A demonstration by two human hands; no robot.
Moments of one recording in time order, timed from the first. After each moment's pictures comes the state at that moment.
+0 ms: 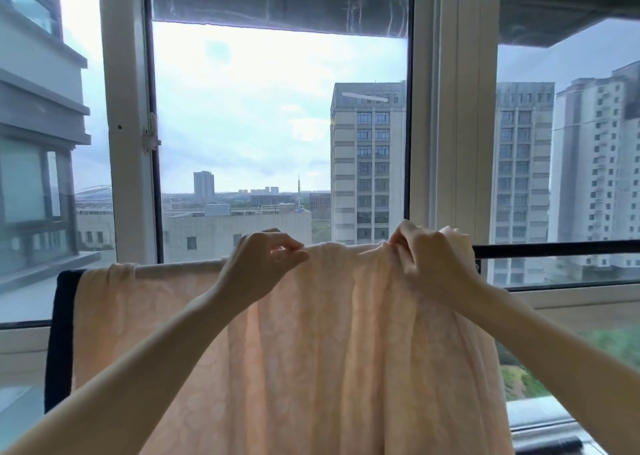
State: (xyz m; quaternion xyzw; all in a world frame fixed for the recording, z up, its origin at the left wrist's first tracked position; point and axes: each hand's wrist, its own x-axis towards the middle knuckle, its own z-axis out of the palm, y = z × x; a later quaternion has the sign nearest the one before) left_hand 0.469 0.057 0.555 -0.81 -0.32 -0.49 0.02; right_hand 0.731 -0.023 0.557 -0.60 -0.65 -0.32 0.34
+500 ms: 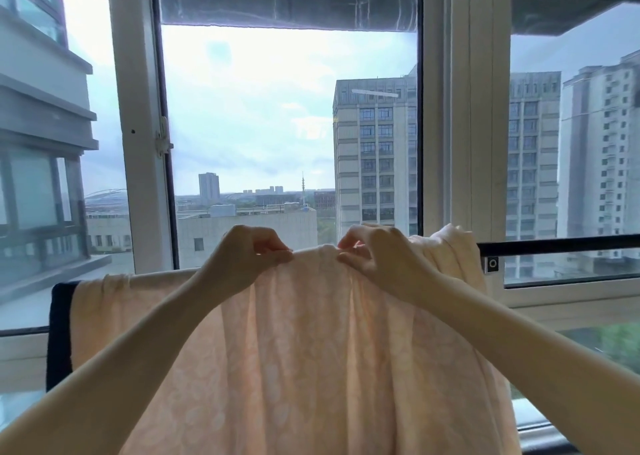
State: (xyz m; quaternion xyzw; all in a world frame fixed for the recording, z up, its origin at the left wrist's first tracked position) left_hand 0.421 0.061 0.572 -0.83 -0.35 -0.44 -0.05; right_hand 0.657 0.008 0.563 -0.49 -0.77 -0.16 0.37
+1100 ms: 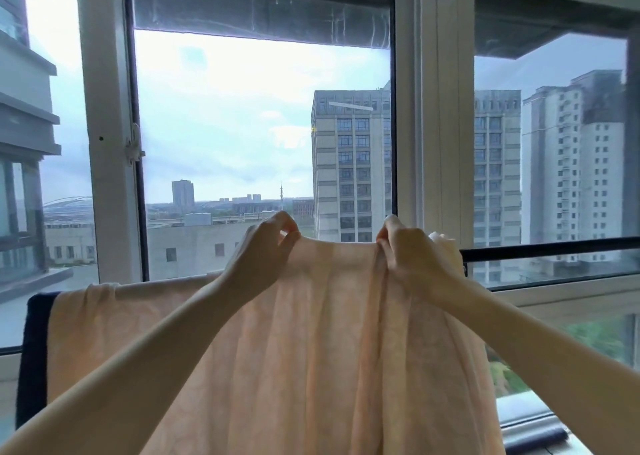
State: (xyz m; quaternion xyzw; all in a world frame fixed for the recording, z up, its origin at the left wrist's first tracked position) left_hand 0.481 0.062 0.582 -0.81 -0.30 -0.50 0.06; right_hand 0.715 -0.005 0.565 -0.67 -0.59 -0.32 0.32
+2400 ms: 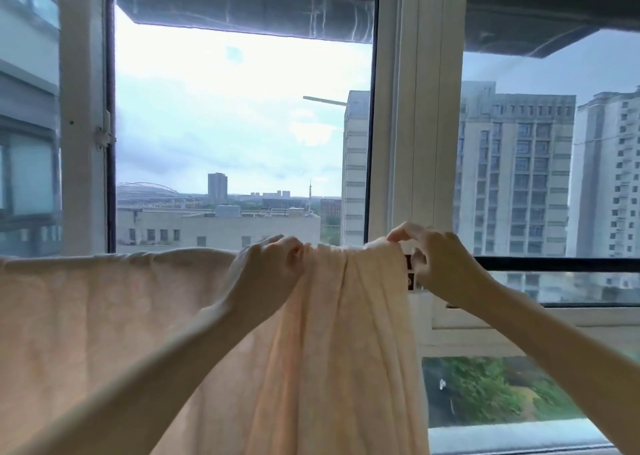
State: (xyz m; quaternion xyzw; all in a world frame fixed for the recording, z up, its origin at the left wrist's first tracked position) left_hand 0.629 0.011 0.545 -0.77 -0.37 -0.50 0.14; right_hand 0.881 -0.053 0.571 -0.53 -0.75 -0.17 0.37
